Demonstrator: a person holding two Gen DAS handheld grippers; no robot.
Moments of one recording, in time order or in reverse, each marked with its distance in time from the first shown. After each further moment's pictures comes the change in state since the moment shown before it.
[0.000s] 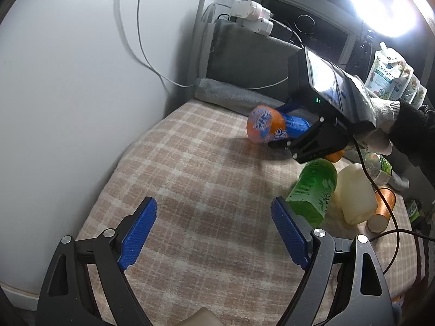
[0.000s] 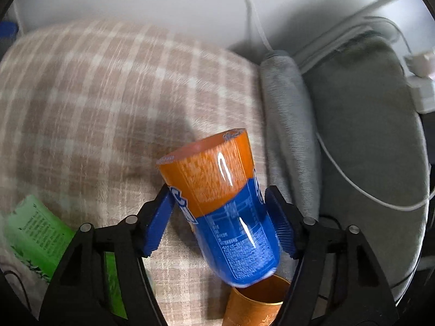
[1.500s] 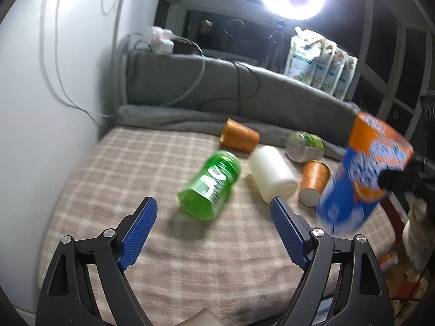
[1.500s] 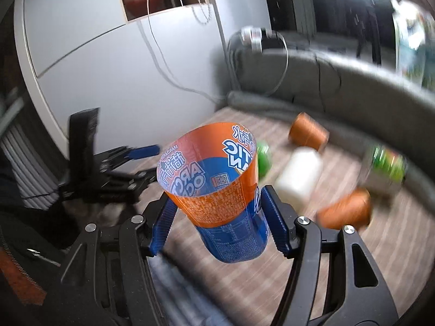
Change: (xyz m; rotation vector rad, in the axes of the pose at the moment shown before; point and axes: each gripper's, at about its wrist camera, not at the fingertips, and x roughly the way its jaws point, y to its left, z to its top) left arm -0.054 -0.087 -0.025 0.209 -0.057 -0.270; right arm -0.261 0.170 -0.215 0.978 -0.490 0.179
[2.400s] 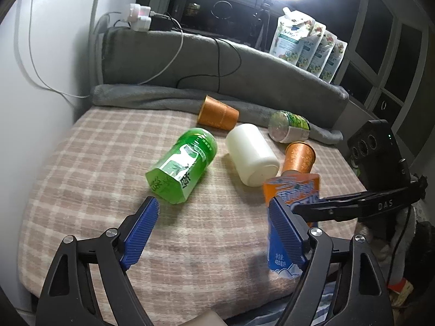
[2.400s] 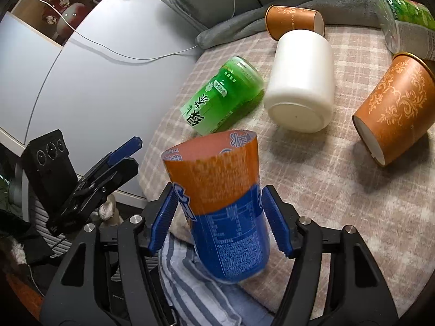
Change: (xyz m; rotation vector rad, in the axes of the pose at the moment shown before) left arm 0.021 -0.015 -0.007 0.001 0.095 -0.077; right arm 0.096 -0.090 -0.048 0.440 0.209 0.204
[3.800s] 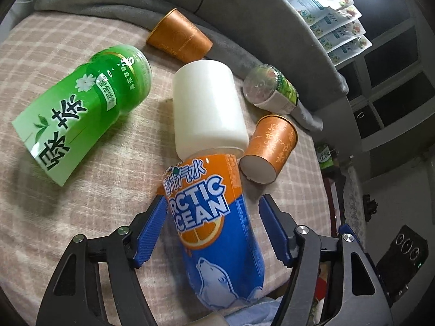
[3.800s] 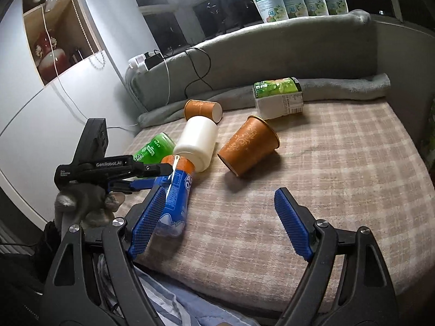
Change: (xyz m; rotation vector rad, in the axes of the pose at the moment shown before) left arm 0.118 -0.023 0.015 -0.283 0.362 -0.278; right arm -0.131 0.001 -0.086 -0.014 -0.499 -0.420
